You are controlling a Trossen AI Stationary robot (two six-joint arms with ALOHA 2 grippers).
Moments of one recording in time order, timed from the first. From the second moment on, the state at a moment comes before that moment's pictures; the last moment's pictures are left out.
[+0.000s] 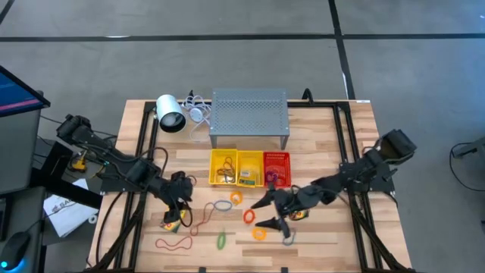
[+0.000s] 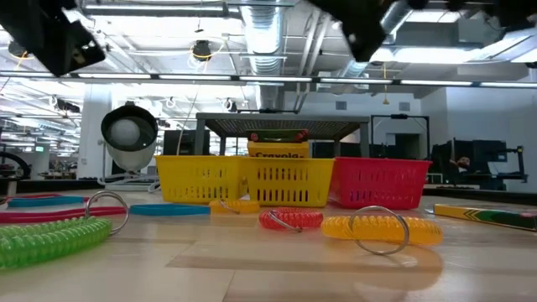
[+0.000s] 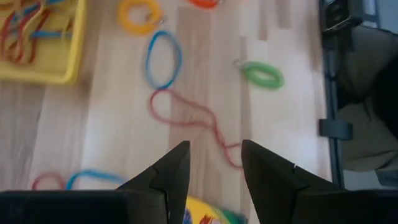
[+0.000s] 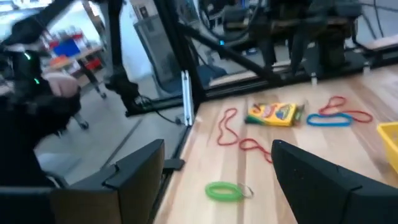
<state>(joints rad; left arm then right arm) -0.53 1.08 0.78 -0.65 -0.11 -0.61 0.49 1.61 0.73 0.74 0.20 0.38</state>
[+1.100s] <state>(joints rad) -0.40 1.37 0.74 -0.96 -0.10 -0.73 0.39 1.66 0.88 0.16 0.18 0.18</state>
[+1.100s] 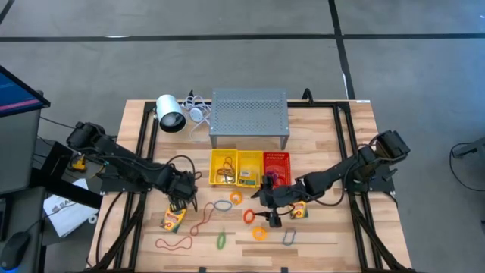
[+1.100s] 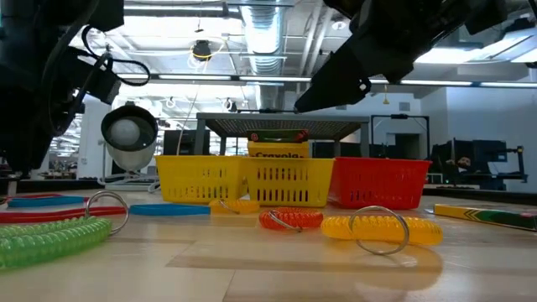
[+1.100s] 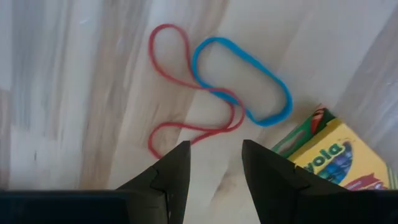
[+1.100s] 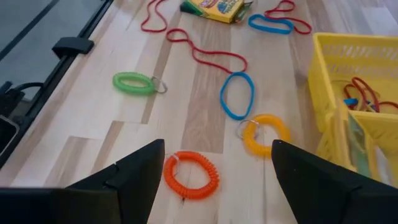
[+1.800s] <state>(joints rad) -0.40 1.37 0.60 -0.78 -0.05 -0.67 0.41 1.66 0.88 0.17 0.18 0.21</state>
